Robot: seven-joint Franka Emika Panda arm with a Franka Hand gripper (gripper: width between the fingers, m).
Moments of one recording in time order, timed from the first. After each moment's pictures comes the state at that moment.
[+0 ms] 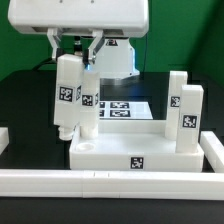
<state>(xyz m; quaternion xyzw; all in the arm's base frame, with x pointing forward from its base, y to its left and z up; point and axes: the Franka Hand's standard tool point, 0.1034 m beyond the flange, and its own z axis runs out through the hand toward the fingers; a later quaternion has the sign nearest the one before) 0.579 -0.087 0.162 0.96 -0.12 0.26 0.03</state>
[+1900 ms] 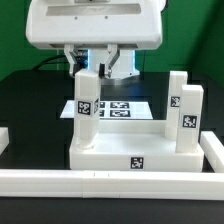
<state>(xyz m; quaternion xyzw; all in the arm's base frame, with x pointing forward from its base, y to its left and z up) 0.576 -0.062 0.141 0.96 -0.13 0.24 0.01</state>
